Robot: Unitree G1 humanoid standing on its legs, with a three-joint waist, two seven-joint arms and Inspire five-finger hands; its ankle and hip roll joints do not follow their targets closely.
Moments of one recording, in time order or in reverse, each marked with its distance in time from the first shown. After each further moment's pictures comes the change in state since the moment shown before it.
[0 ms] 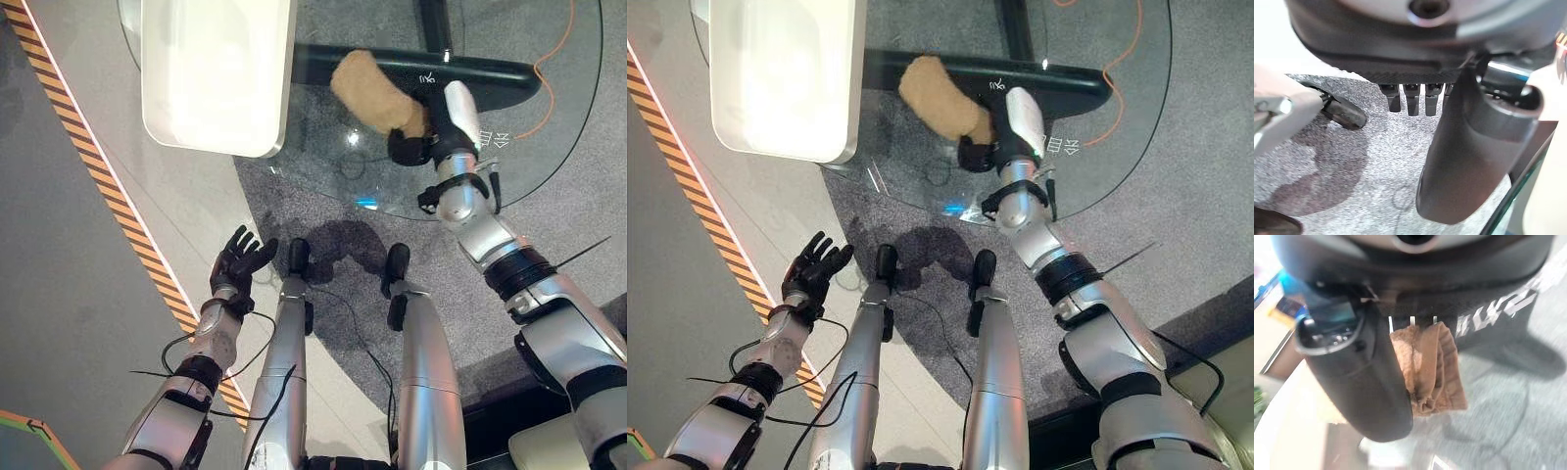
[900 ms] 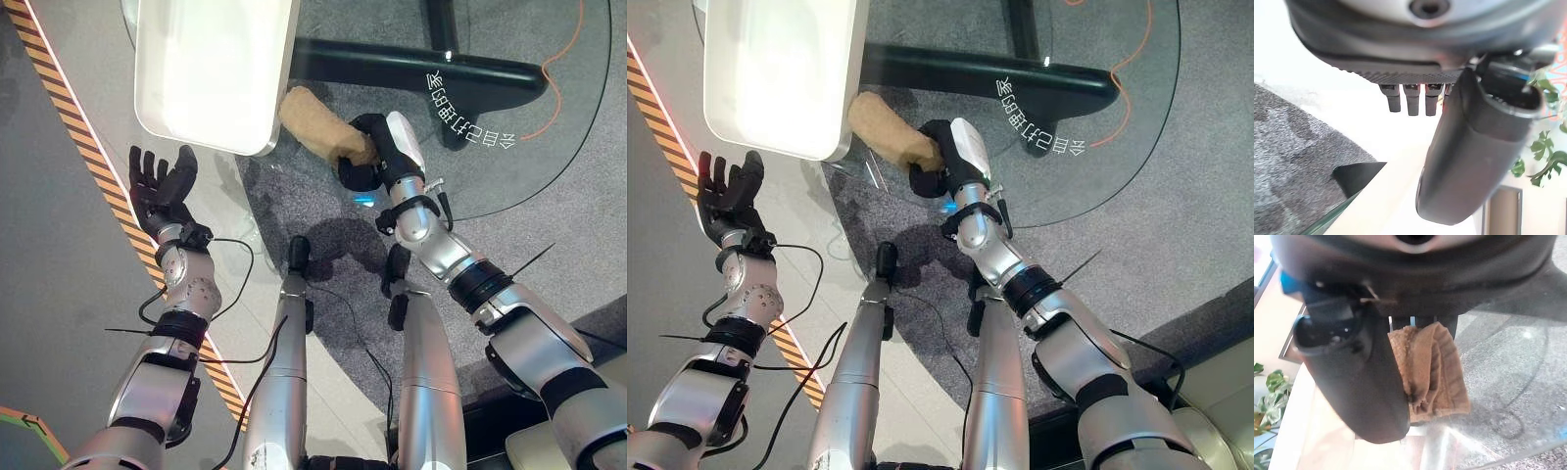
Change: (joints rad) left arm -0.166 0.093 0.120 -0.152 -0.033 -0.260 0.362; right arm 0.035 0.095 0.041 0.000 0.038 -0.030 -0.071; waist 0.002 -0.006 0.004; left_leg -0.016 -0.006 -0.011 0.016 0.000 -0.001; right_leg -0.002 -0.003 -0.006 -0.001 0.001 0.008
